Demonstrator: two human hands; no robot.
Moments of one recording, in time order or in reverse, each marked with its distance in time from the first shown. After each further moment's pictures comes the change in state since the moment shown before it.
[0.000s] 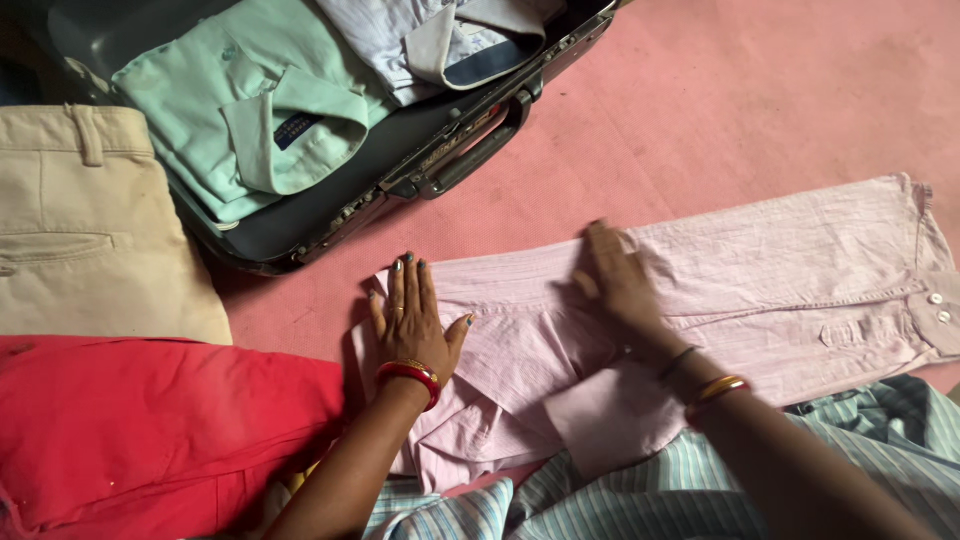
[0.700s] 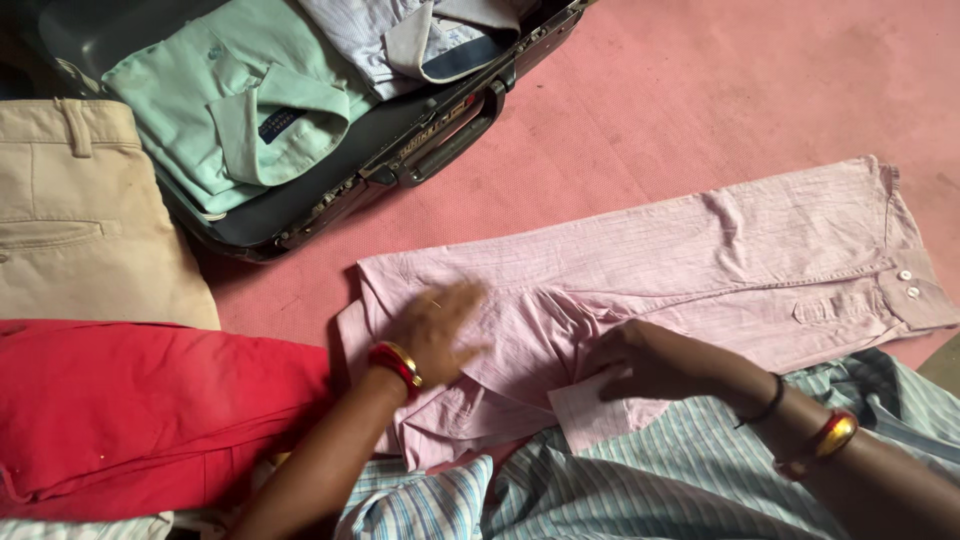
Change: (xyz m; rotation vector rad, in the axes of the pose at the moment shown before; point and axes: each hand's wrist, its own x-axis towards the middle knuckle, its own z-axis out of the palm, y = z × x) left_hand -0.008 0.004 -0.012 -0.210 -0.358 0.463; right_hand -0.070 -0.054 -0.142 0.466 -0.874 -0.193
